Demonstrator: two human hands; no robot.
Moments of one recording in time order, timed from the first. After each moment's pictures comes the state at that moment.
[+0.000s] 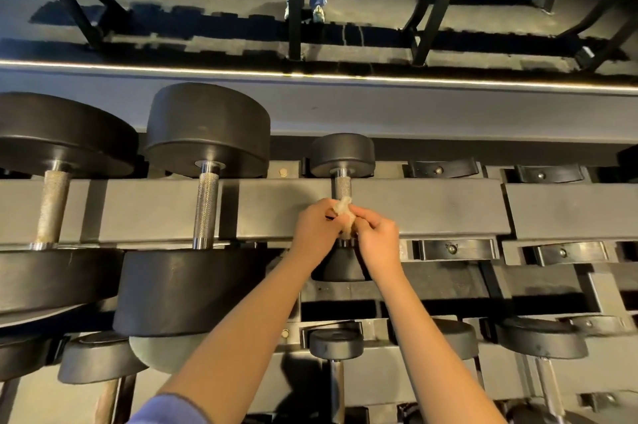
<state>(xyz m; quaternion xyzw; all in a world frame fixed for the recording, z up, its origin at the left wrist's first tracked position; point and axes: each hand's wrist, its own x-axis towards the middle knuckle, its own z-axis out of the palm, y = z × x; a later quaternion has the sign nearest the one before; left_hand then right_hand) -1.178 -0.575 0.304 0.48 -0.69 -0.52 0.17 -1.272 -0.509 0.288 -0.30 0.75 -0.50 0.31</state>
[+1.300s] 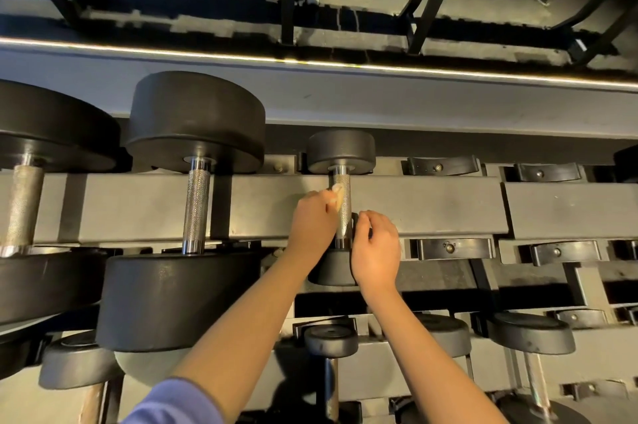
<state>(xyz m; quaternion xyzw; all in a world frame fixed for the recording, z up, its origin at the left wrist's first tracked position) -1.192 -0.596 0.276 0.48 -0.77 -0.38 0.19 -1.262 -0.505 0.268 -0.34 0.84 -0.41 0.11</state>
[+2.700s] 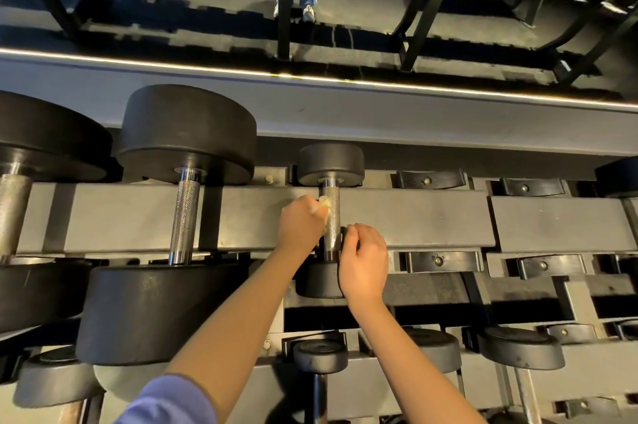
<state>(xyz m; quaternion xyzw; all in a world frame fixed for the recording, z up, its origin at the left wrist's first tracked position) -1.196 -0.606 0.290 0.53 -0.70 -0.44 0.17 -1.261 -0.503 0.267 -0.35 0.84 -0.41 0.10</state>
